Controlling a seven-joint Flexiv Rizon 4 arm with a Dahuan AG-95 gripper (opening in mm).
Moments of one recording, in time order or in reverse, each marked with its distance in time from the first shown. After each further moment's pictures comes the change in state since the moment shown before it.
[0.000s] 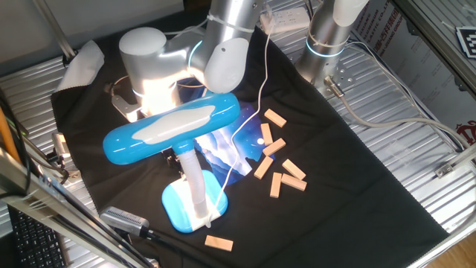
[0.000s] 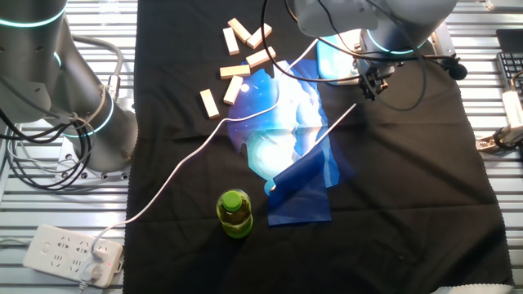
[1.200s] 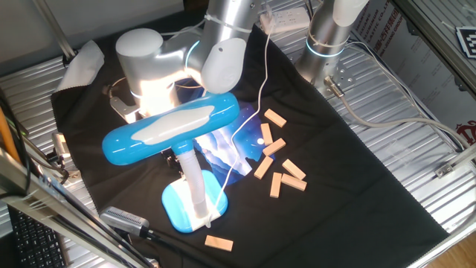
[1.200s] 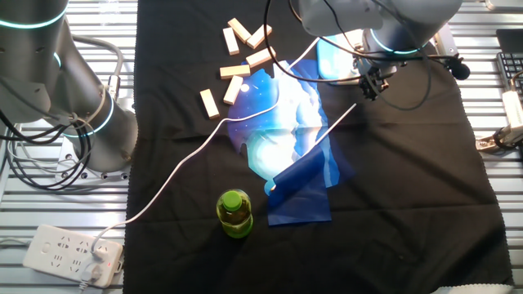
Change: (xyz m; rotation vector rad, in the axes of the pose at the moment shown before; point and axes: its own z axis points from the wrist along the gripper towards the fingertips) arm 0.001 0.000 0.001 -0.016 0.012 -0.016
